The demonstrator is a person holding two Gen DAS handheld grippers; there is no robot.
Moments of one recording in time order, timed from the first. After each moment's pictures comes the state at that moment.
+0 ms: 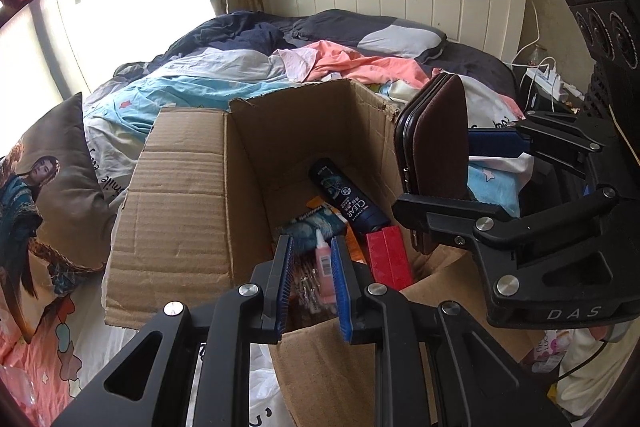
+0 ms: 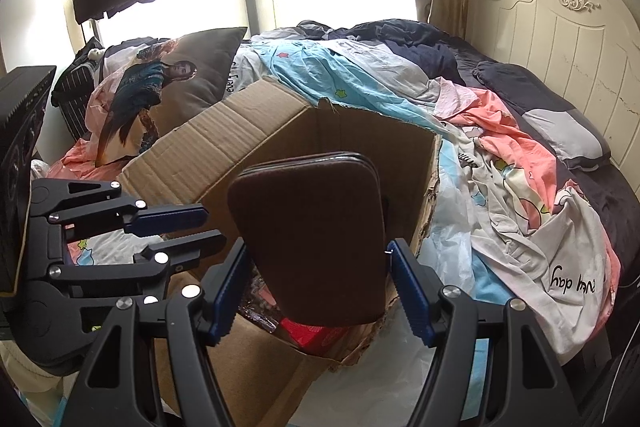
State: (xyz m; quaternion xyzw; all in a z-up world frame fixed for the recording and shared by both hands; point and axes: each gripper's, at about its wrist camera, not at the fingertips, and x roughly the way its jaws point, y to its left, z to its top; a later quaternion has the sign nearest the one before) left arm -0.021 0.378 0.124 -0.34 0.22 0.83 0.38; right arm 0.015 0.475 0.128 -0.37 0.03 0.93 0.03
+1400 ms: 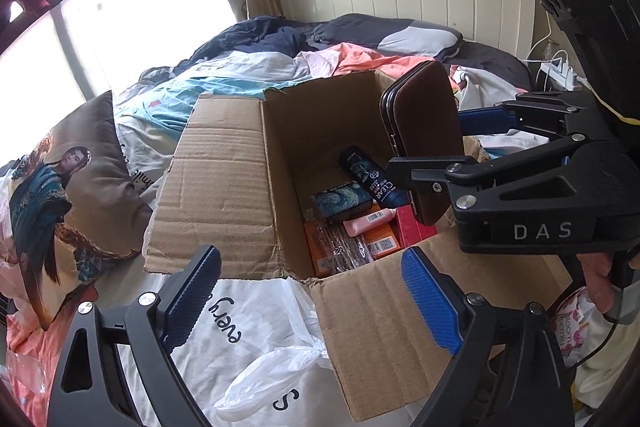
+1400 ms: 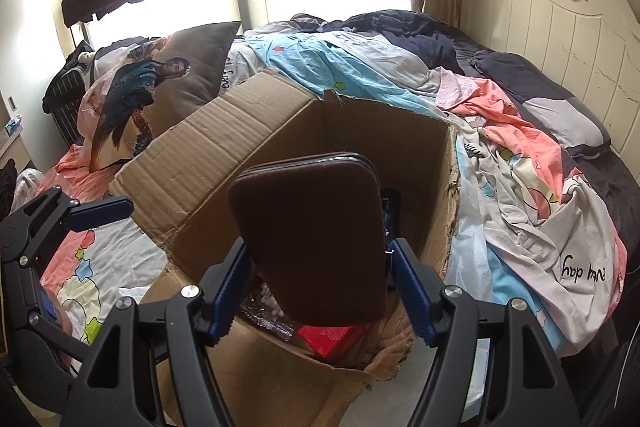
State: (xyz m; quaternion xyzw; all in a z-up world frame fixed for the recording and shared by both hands) left arm -0.011 0.346 0.116 -0.32 0.23 0.85 0.35; right arm -0.001 0.464 0.119 -0.38 0.05 0.92 0.05
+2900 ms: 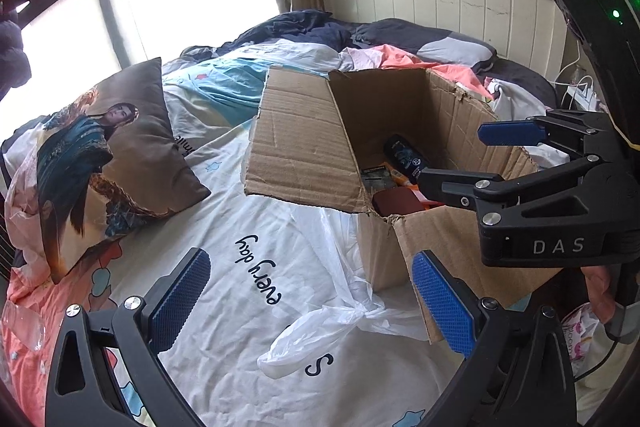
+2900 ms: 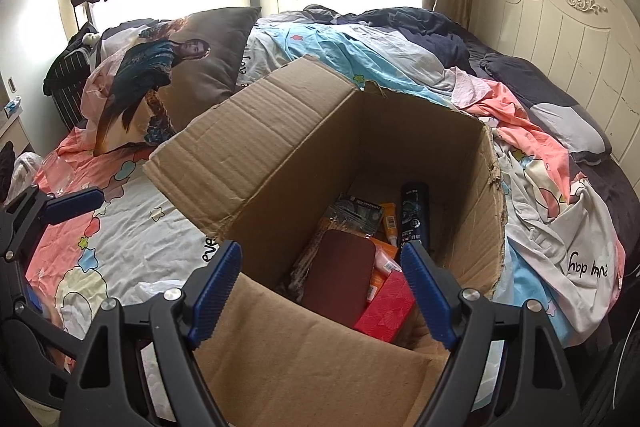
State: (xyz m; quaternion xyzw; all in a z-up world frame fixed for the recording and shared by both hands) left arm -0.016 0.279 0.117 -0.33 0.19 0.87 0.30; right arm -0.005 0.408 0.117 -0.39 0.03 0.92 0.05
